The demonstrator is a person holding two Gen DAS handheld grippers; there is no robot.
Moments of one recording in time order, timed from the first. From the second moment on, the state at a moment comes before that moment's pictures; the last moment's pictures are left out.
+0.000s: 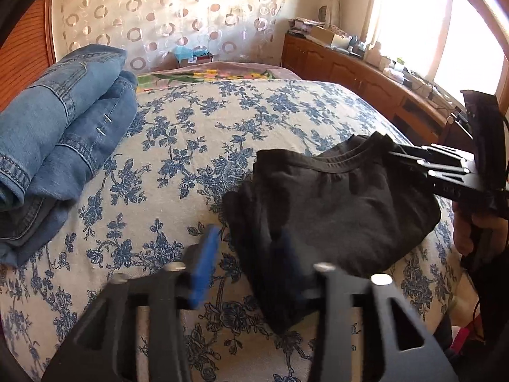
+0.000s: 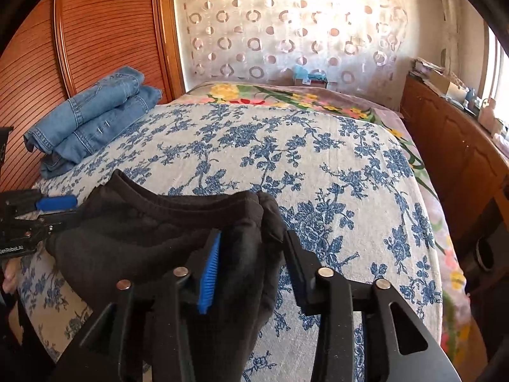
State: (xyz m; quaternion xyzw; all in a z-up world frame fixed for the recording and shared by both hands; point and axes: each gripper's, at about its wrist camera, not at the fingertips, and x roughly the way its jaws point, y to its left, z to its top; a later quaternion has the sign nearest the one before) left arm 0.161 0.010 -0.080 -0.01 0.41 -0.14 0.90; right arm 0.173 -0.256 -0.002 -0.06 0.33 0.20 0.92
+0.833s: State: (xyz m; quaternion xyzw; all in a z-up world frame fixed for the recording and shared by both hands) left arm 0.187 -0.008 -0.096 0.04 0.44 -0.14 0.89; right arm 0.194 -0.258 -0.015 -0.05 0.38 0.21 0.90
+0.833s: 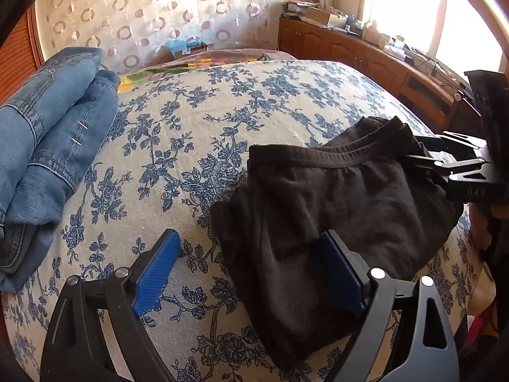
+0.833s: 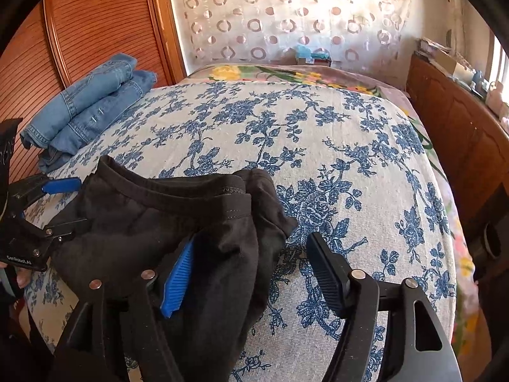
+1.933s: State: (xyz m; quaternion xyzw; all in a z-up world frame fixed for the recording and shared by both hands) left arm 0.198 0.006 -0.090 -0.05 0.43 -0.20 0.88; right arm 0.206 -0.253 -0.011 -0.03 0.39 0.25 0.89
